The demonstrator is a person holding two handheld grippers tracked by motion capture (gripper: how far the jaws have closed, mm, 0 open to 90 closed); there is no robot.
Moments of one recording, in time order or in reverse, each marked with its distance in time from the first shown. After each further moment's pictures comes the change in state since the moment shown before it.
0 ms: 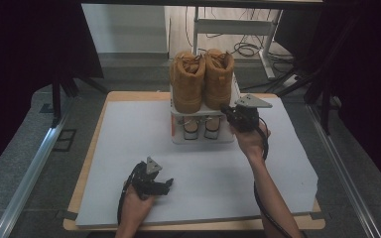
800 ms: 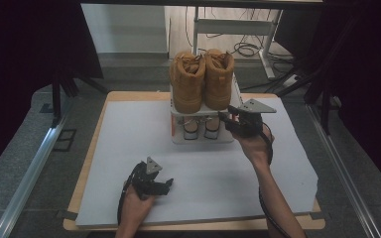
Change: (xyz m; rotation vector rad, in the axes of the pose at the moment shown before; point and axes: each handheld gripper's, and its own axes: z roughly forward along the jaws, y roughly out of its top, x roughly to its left) left arm 0.000 0.000 0.000 -0.002 0.001 0.002; right arm 0.004 -0.007 -0.017 0.006 0.009 -0.015
